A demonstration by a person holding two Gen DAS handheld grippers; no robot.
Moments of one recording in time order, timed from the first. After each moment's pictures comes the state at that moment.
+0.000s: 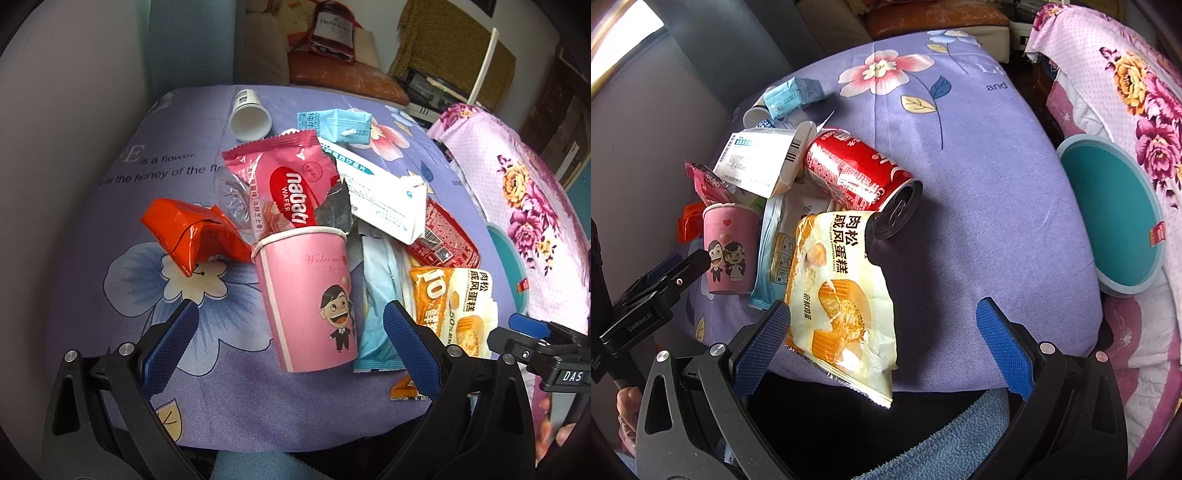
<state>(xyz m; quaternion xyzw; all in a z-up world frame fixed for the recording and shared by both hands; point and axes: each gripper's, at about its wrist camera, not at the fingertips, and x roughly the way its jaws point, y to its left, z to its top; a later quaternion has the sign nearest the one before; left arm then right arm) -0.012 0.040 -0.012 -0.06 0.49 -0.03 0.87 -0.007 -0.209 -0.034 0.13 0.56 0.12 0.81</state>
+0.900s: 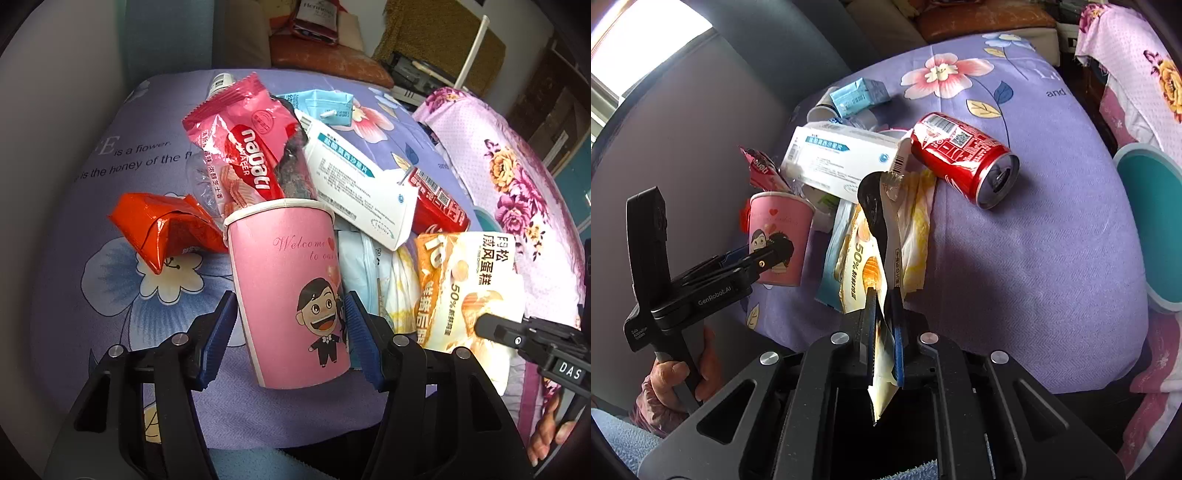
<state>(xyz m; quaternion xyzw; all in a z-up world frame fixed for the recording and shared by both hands) -0.004 0.042 -0.014 -0.06 0.50 -0.07 0.86 -0.019 -0.200 -0.013 0.16 0.53 0.22 0.80</state>
